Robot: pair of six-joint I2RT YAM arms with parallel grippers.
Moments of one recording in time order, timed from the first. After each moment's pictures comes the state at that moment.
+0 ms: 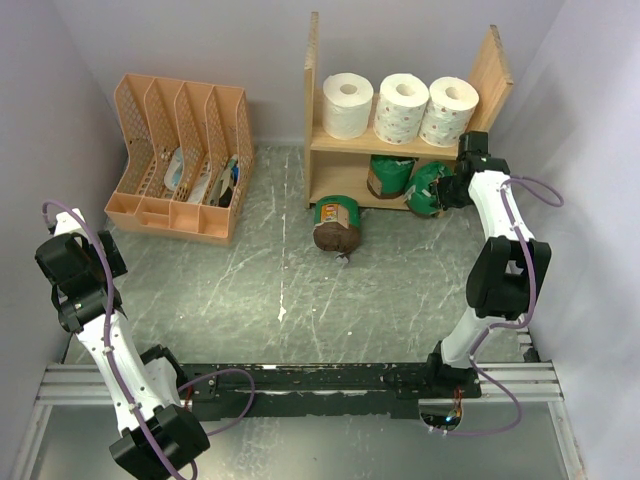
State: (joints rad) left arm 0.63 0.70 0.71 -0.49 -0.03 0.15; right arm -0.11 1.77 1.57 -0.92 0.08 1.34
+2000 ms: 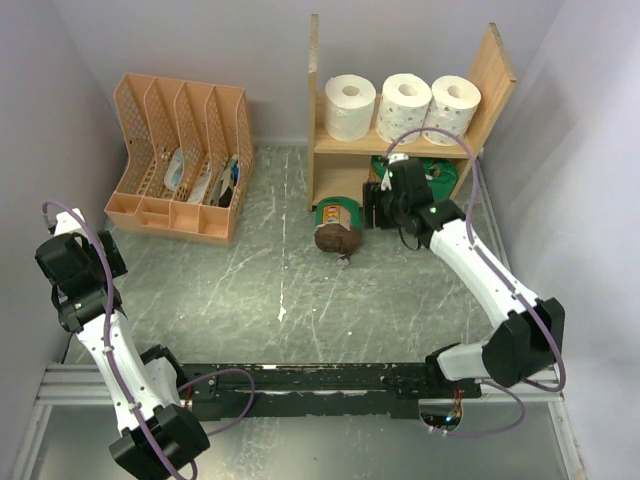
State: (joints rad) left arm 0.63 0.70 0.71 -0.49 -0.03 0.15; right arm 0.39 1.40 1.31 -0.65 0.06 0.34
